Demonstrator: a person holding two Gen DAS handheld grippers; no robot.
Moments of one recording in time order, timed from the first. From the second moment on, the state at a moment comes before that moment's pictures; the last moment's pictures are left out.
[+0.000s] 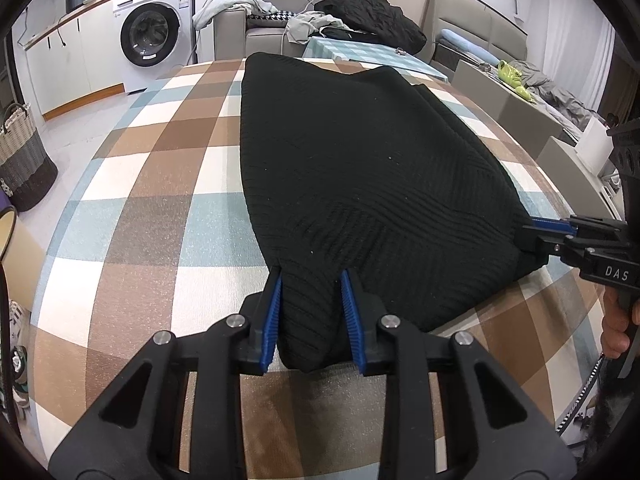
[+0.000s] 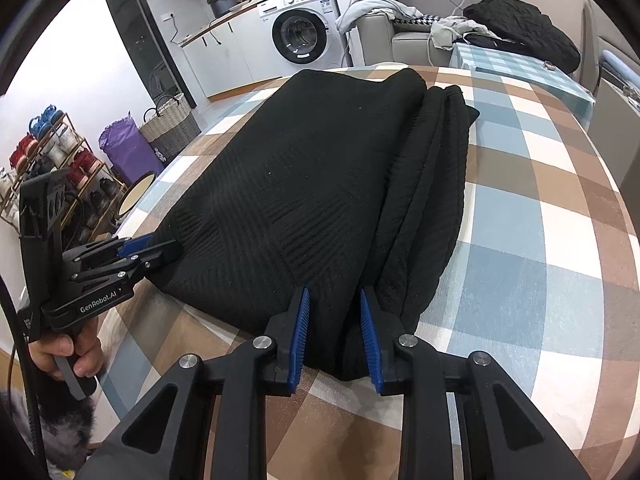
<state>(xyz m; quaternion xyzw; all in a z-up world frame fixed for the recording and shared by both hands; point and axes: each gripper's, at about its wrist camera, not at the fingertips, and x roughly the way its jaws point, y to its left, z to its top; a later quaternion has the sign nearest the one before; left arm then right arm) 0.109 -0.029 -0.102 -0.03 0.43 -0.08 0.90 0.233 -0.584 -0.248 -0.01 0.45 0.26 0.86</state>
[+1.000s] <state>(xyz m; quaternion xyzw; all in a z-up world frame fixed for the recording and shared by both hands) 0.109 -0.024 -0.106 -0.05 0.43 -0.08 0.90 0.239 -0.605 -0.258 0.05 0.45 0.23 0.86</state>
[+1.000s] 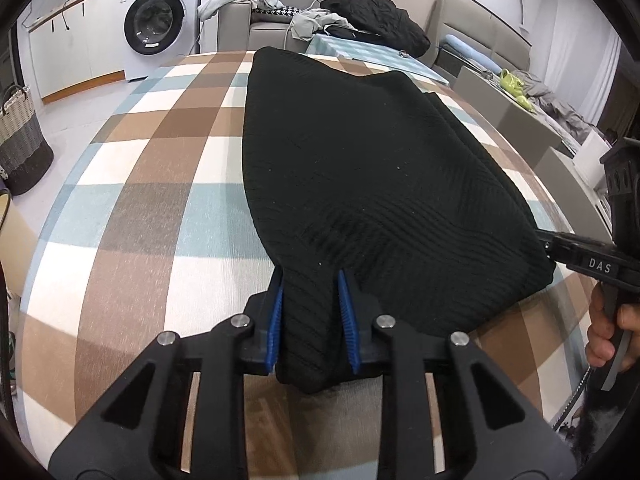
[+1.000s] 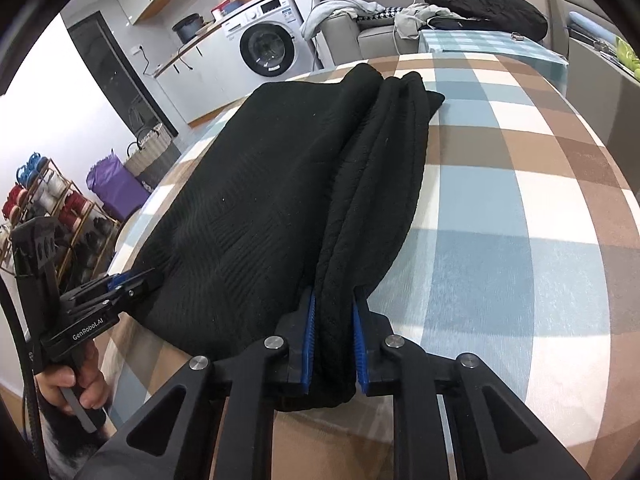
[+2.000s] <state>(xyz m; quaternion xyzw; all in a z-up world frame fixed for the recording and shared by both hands) 0.116 -0.148 -0.072 -0.03 0.42 -0.22 0.88 0.351 -0.577 -0.244 0.10 0.45 0.25 0.85</state>
